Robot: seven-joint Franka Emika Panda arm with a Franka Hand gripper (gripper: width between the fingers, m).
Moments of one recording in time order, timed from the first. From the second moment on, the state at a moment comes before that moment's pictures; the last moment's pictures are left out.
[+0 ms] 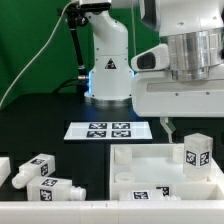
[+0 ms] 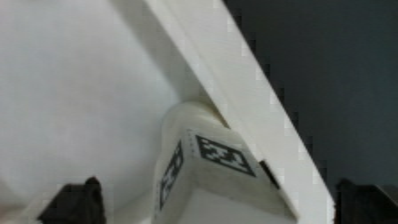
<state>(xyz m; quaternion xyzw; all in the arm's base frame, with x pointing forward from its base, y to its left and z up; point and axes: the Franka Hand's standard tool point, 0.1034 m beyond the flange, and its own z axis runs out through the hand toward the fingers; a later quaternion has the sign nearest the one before) 0.609 0.147 0.085 -0.98 0.20 -0.02 0.07</state>
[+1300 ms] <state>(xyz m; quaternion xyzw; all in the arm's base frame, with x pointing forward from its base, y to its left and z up) 0.618 0.146 0.079 -0.97 -0.22 -0.02 0.04</state>
